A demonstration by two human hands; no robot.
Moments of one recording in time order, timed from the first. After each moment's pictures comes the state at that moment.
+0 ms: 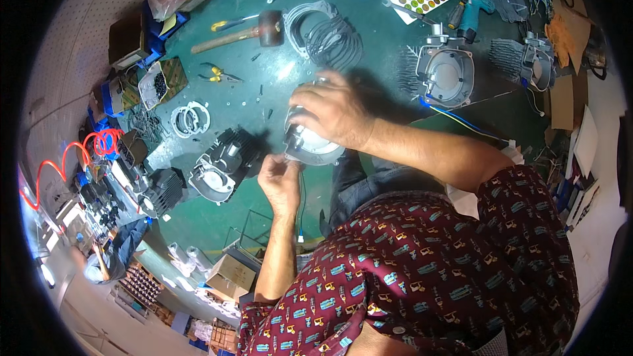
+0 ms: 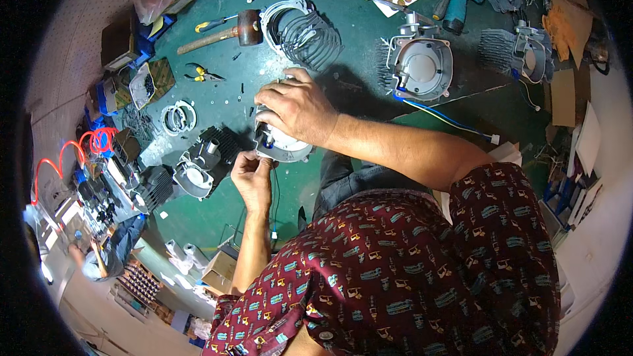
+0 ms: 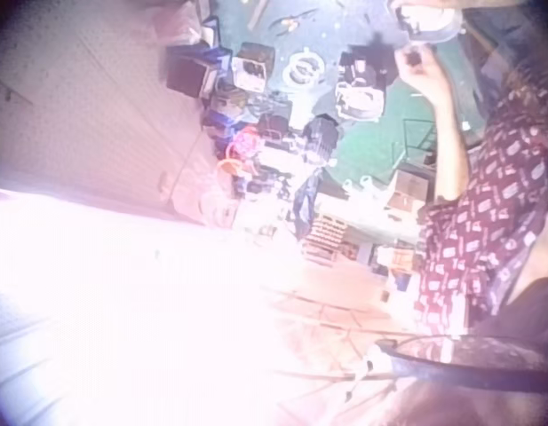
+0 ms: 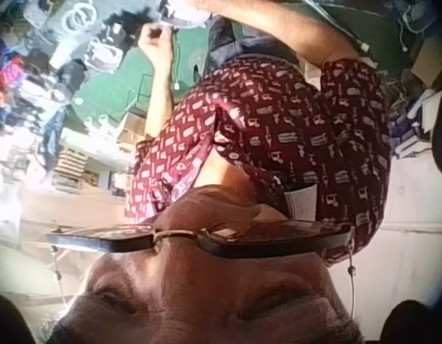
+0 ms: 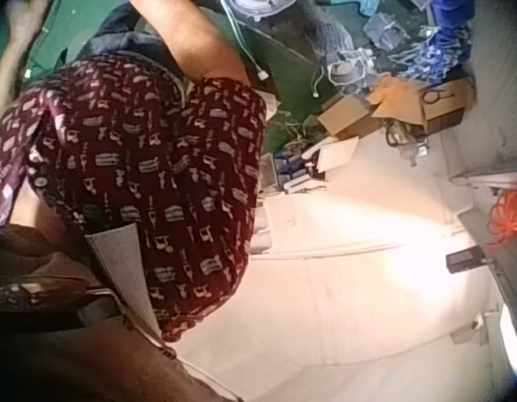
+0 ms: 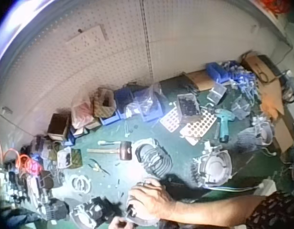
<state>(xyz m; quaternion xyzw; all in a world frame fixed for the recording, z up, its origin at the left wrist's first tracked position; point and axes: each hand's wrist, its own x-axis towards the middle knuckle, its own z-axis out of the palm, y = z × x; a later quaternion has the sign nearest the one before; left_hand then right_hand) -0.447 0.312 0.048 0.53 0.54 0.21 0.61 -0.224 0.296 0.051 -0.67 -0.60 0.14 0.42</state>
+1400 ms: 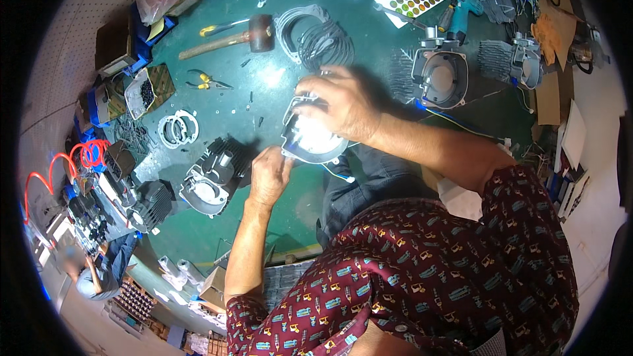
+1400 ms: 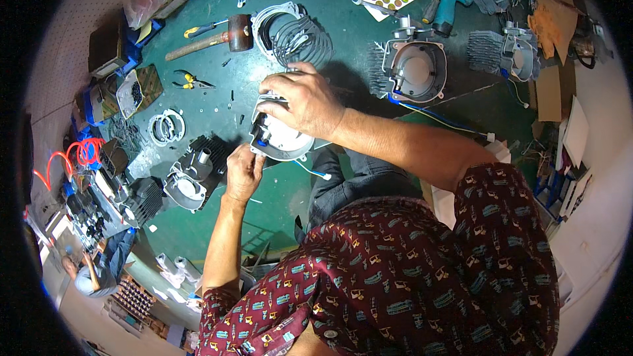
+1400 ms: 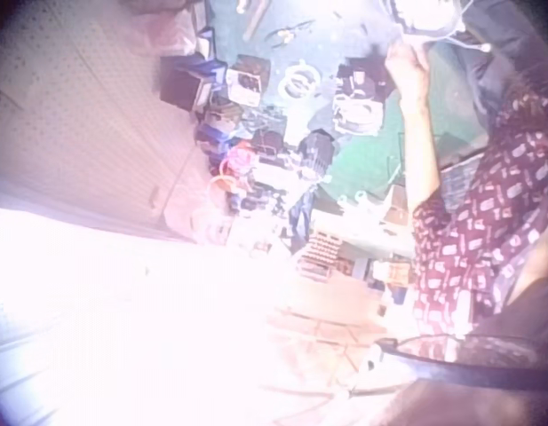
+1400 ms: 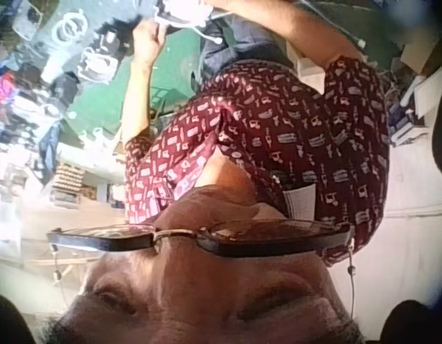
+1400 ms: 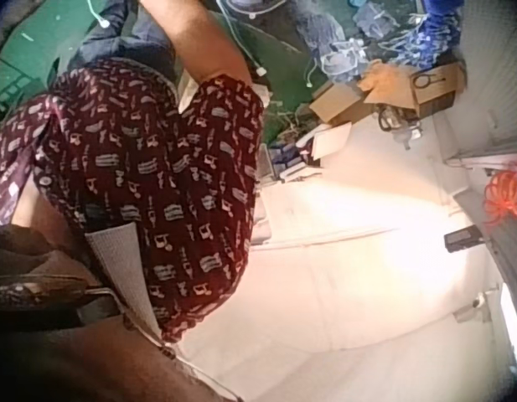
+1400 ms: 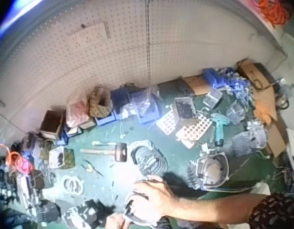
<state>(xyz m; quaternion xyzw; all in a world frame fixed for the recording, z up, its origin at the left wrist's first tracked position) -0.449 0.377 0.026 0.88 0.24 0.04 0.40 -0.203 0.296 0.051 -0.69 -0.56 0.16 0.44</state>
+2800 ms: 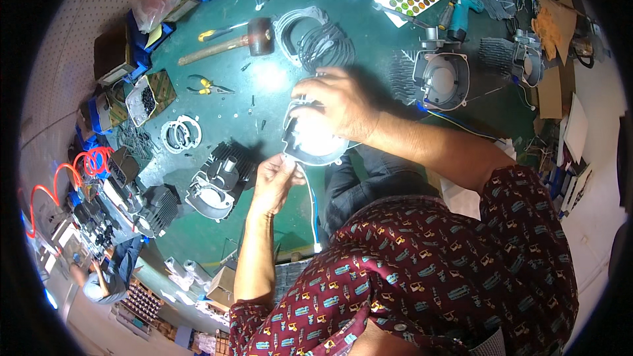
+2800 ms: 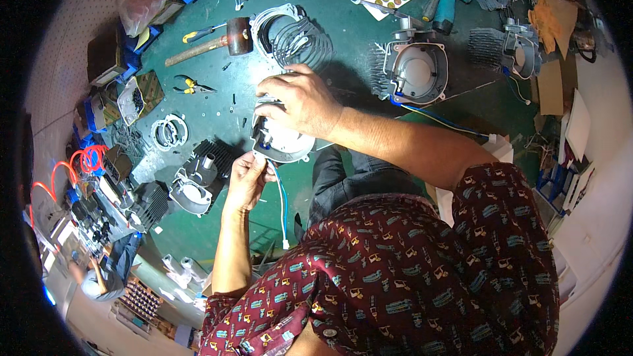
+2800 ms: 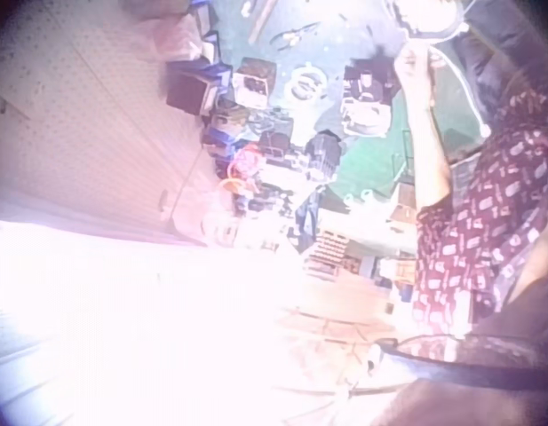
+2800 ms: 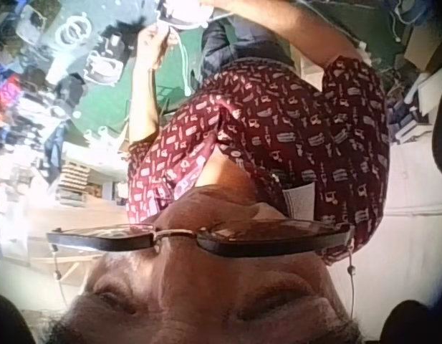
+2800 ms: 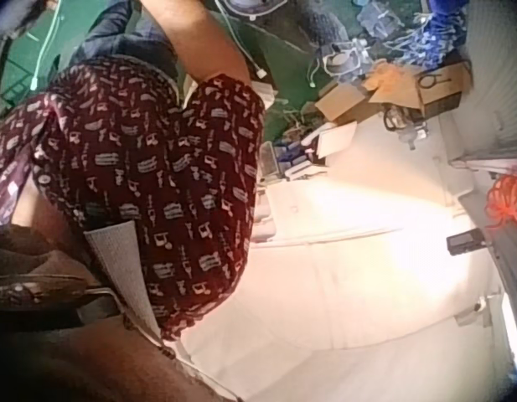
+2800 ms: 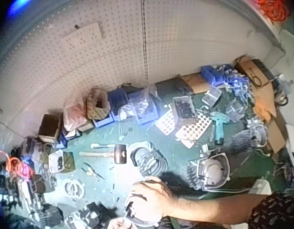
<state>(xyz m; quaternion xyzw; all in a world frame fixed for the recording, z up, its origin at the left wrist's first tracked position) -0.453 0.370 0.034 0.34 0.42 -0.01 0.84 -0.200 0.305 0.048 -0.69 -0.57 0.16 0.42</state>
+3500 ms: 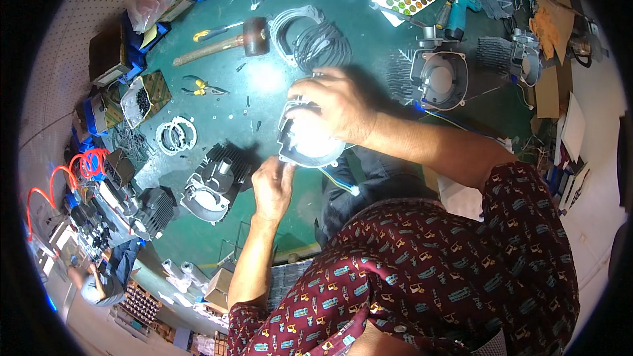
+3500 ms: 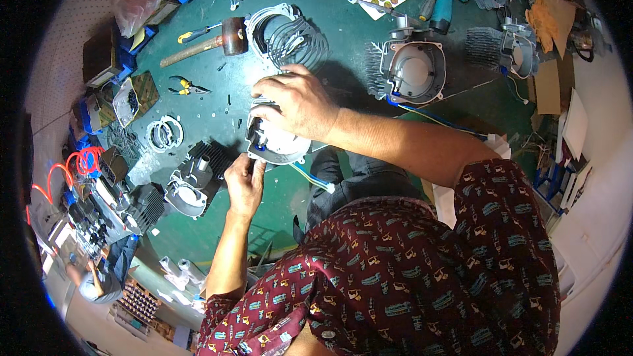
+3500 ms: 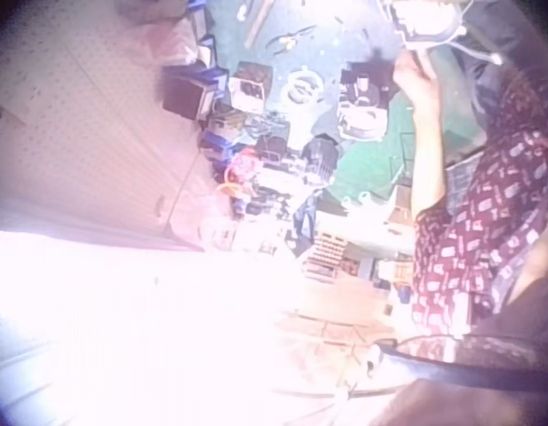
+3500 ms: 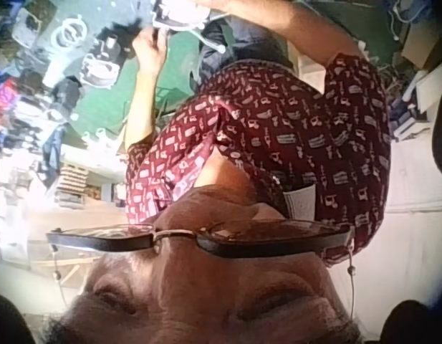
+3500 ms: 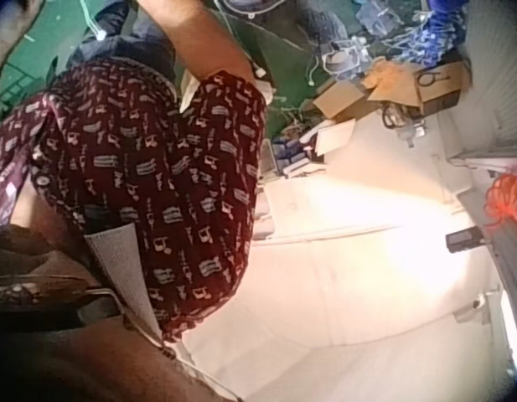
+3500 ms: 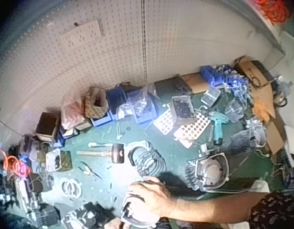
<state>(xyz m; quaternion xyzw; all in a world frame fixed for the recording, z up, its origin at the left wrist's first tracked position) -0.441 0.361 0.052 0.82 0.38 0.00 0.43 -0.200 0.304 0.046 -0.69 -0.57 0.17 0.42</state>
